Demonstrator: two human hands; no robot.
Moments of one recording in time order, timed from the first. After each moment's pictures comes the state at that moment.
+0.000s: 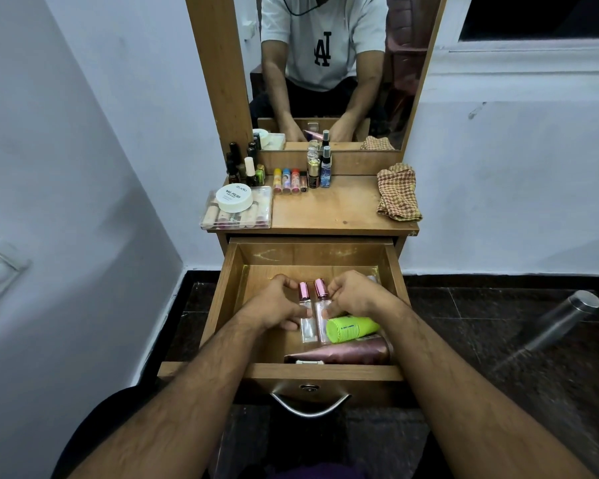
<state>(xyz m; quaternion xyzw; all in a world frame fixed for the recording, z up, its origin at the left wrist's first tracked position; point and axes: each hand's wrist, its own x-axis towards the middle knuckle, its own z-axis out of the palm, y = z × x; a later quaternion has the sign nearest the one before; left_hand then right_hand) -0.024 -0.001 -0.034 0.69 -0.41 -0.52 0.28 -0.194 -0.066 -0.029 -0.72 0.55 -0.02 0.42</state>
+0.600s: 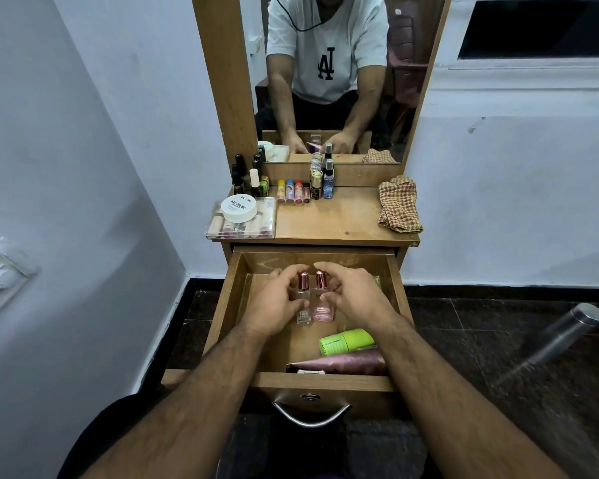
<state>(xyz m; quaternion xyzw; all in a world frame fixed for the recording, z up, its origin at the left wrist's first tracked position) -0.026 0.002 -0.027 0.69 -0.57 -0.30 0.32 -0.191 -0.057 -0.018 -0.82 0.47 -0.20 0.28</state>
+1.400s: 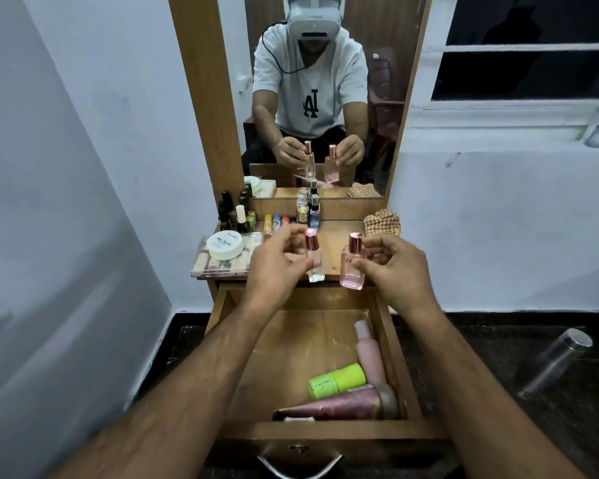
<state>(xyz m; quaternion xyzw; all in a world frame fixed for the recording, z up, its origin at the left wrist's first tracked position) -0.043 -0.049 0.065 0.62 -0.57 -0.20 0.49 -0.237 -0.090 0.063 -0.70 0.50 -0.44 0.26</state>
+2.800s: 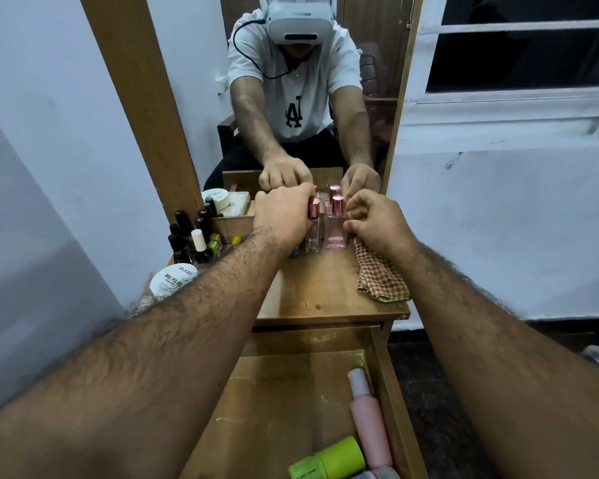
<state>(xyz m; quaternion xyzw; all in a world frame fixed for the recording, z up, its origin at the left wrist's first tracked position) -0.055 -0.228 0.101 0.70 -0.68 0.10 0.19 -0.222 -0.260 0.077 -0.72 0.53 -0.38 0.24</state>
